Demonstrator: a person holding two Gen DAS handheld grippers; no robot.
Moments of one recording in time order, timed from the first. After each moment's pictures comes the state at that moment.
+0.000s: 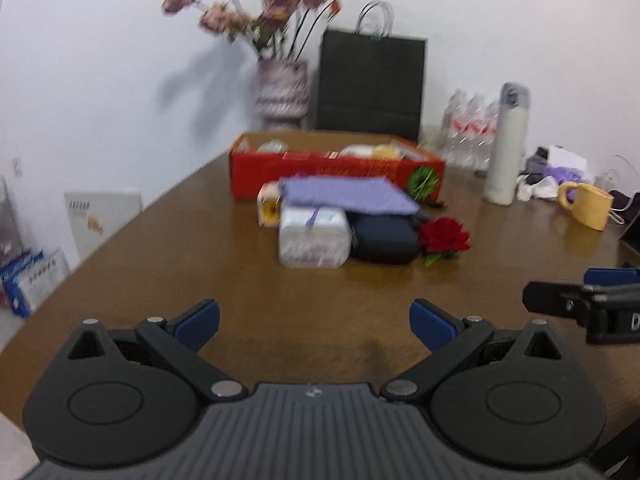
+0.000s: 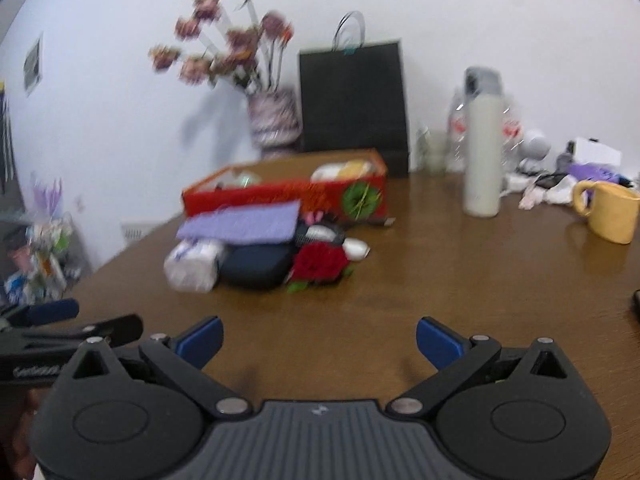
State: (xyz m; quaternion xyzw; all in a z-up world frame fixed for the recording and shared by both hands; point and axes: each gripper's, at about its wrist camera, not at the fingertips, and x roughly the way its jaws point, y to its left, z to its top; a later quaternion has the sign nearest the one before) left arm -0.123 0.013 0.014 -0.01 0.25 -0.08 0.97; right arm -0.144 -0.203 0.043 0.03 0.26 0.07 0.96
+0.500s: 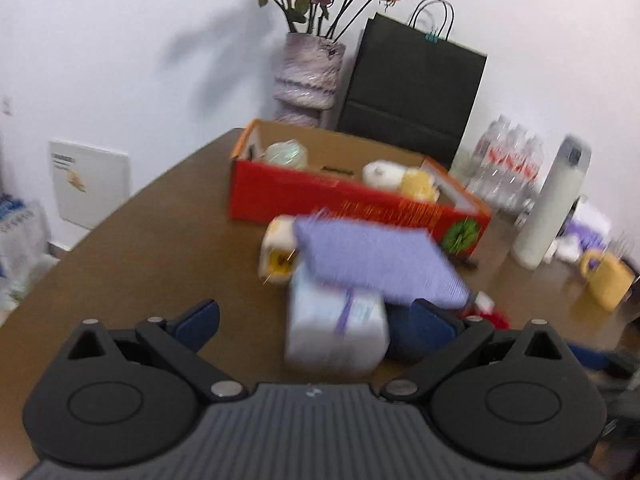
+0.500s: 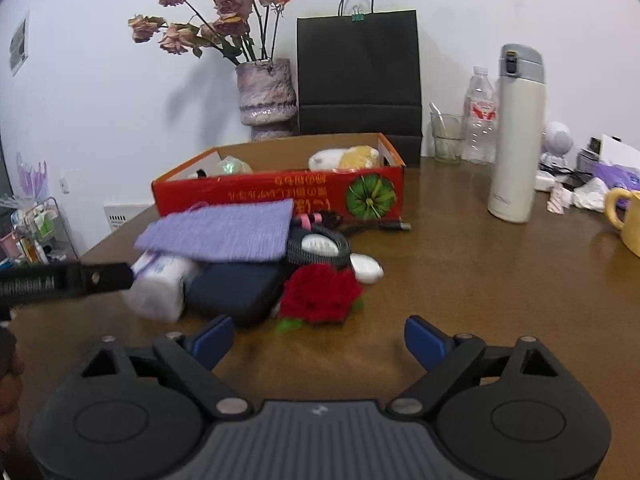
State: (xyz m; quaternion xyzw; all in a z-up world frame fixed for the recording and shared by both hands) left arm 0.005 0.033 0.040 -0.10 0.29 -0.09 0.95; right arm -0.043 -0.193 0.040 0.03 0.28 0.06 0.96
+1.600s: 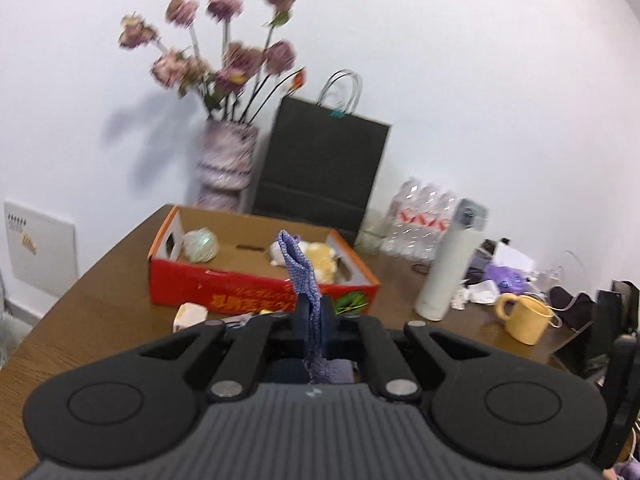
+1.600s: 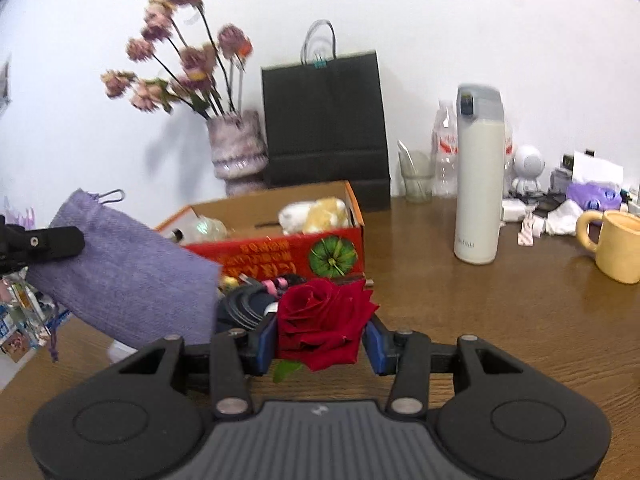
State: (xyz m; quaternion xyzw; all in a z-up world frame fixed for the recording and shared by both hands) left arm -0.062 -0.013 0.127 -0.10 0.19 -0.16 0.96; right arm -0.070 -0.224 0.082 0.06 0.22 0.04 0.97
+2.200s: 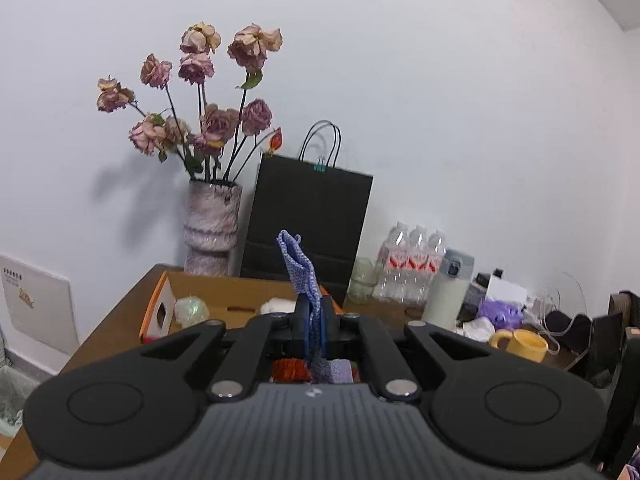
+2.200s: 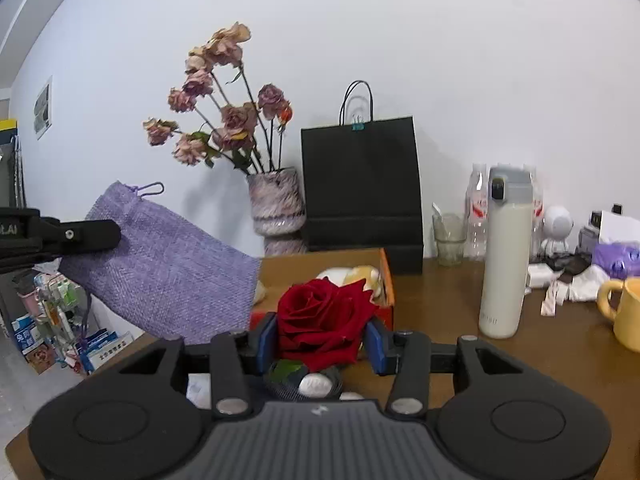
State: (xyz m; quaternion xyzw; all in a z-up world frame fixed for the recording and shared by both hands) left arm -0.046 -0.023 0.175 -0.08 0.13 -0.16 0.97; right arm -0.055 -0.233 0.135 0.05 0.17 0.08 0.98
